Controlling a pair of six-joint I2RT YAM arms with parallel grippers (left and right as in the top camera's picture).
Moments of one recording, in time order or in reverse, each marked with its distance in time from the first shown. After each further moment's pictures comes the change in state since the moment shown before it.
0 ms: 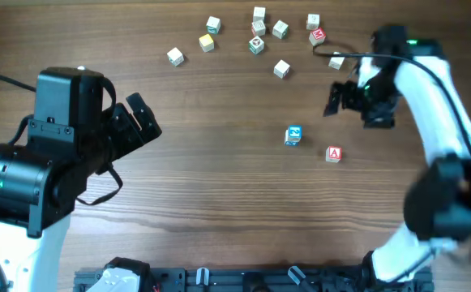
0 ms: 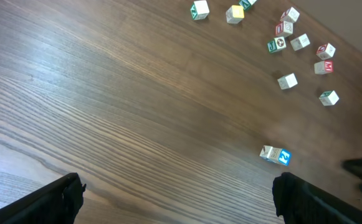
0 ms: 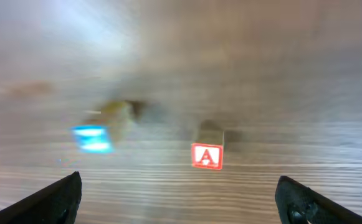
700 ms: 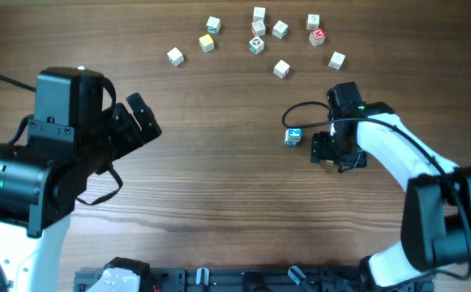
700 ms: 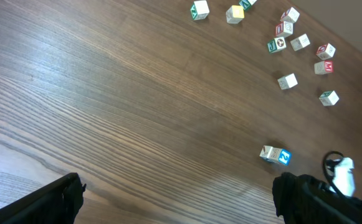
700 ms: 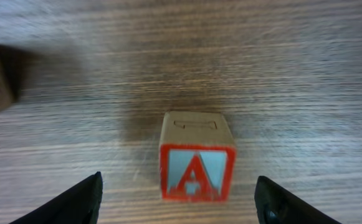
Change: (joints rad) left arm 0.000 0.000 0.000 0.000 0.000 0.000; right arm 0.193 -0.071 -0.587 0.451 0.230 0.101
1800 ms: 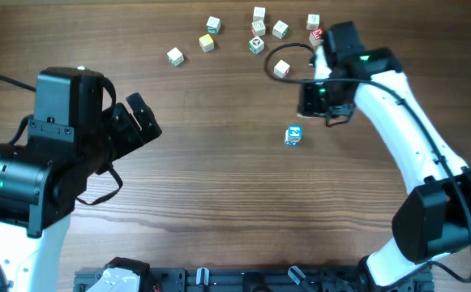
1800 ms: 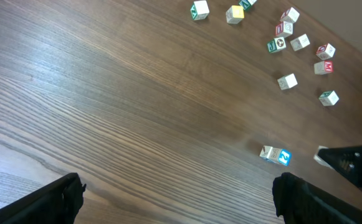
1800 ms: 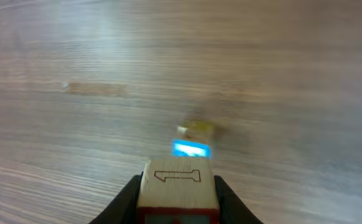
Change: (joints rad) left arm 0.000 0.000 0.000 0.000 0.000 0.000; right arm 0.098 0.055 0.518 -0.230 -0.184 0.000
